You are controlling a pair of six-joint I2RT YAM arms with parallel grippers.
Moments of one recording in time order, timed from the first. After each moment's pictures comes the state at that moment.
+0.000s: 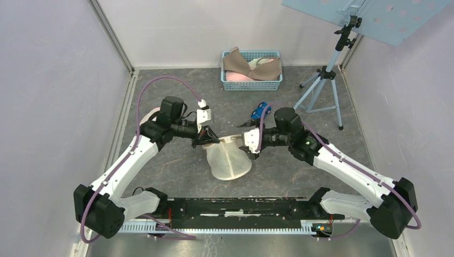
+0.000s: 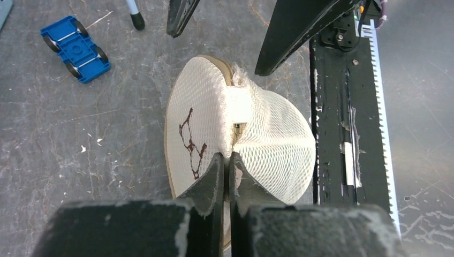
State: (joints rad) left arm -0.43 1.12 0.96 -0.53 0.95 0.55; right arm 0.74 1.12 0.86 -0.16 -0.61 -0.90
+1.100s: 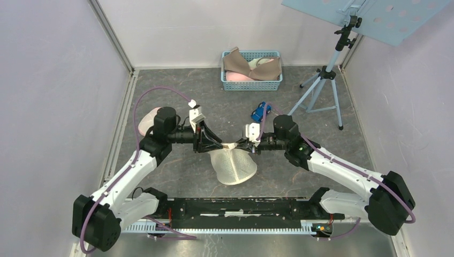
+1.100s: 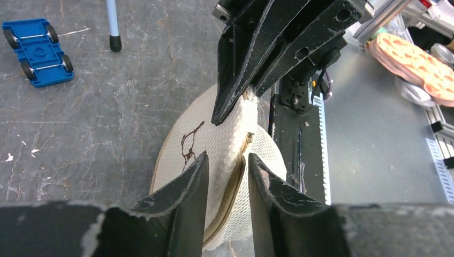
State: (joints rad) left arm -0.41 1.01 0.71 -0.06 1.04 0.01; right arm 0.76 1.14 0.70 0.17 -0.70 -0.45
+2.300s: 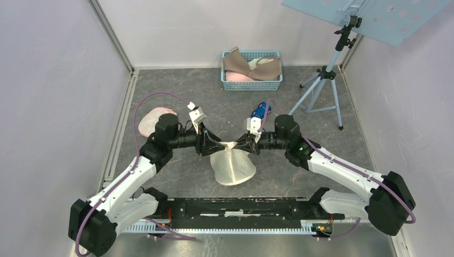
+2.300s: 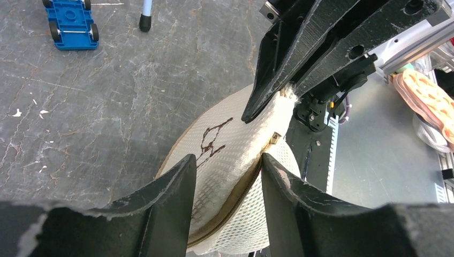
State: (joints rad) left arm -0.47 0.94 0.63 0.00 0.81 -0.18; right arm 0.76 1.14 0.70 0.22 -0.70 -0.26
